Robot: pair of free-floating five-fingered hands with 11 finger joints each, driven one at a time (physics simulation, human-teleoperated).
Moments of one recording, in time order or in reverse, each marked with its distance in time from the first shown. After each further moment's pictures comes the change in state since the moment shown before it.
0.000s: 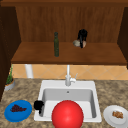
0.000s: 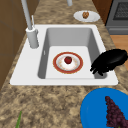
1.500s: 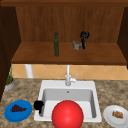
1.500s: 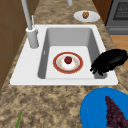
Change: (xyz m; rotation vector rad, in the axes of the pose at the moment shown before) left hand 0.000 0.000 0.000 0.000 0.000 0.000; right hand -0.020 0.010 -0.035 -0.313 0.023 0.014
